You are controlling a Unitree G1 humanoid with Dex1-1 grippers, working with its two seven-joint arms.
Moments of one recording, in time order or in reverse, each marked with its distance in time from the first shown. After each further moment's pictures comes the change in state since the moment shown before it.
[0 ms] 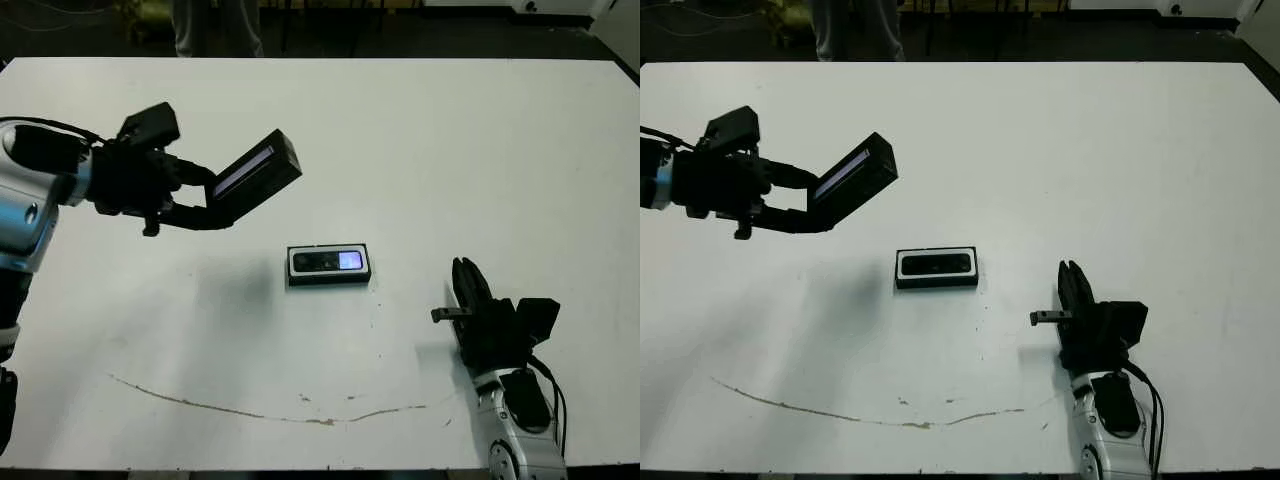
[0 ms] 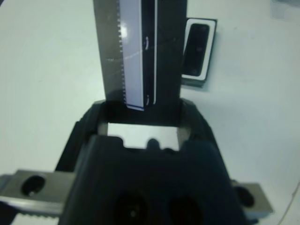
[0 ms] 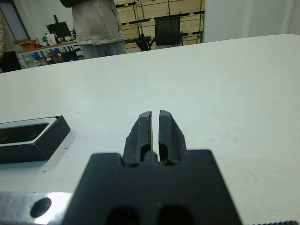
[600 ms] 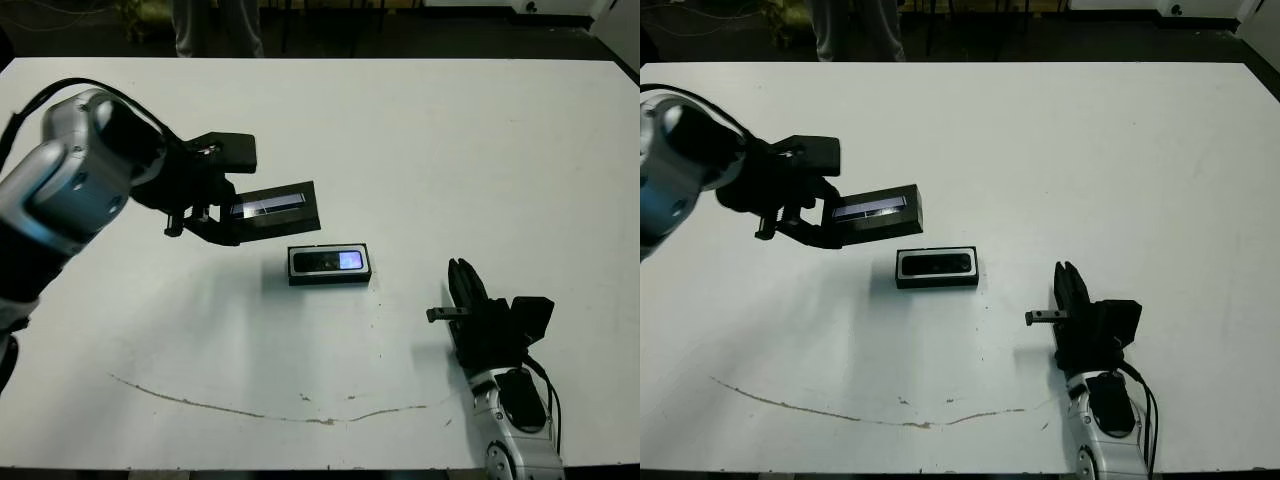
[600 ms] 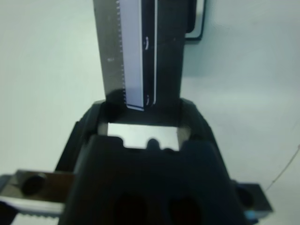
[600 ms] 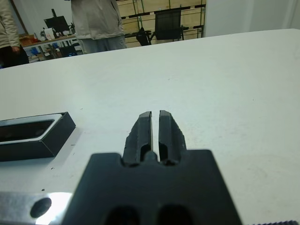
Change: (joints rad) left arm -0.310 -0.064 -0.401 0.144 0.197 0.034 -0.165; right arm 0.014 0.011 0.028 -0.058 -0.030 0.067 -0.044
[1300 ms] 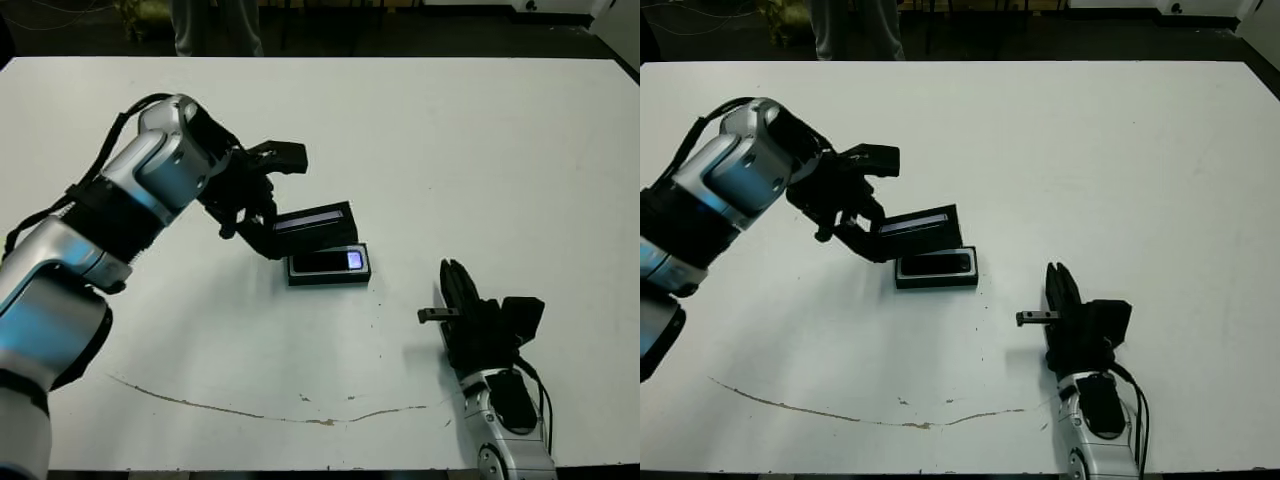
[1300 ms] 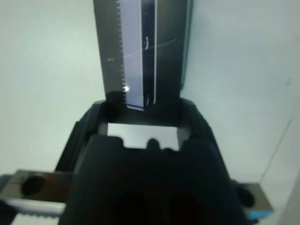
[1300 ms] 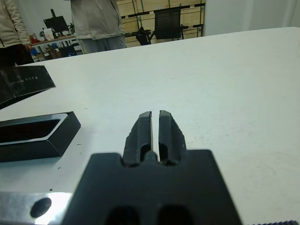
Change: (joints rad) left arm -0.083 -0.233 -0.038 0.317 -0.007 0.051 -0.109; right arm 0.008 0.021 0.024 -0.017 -0.016 0.014 -0.021
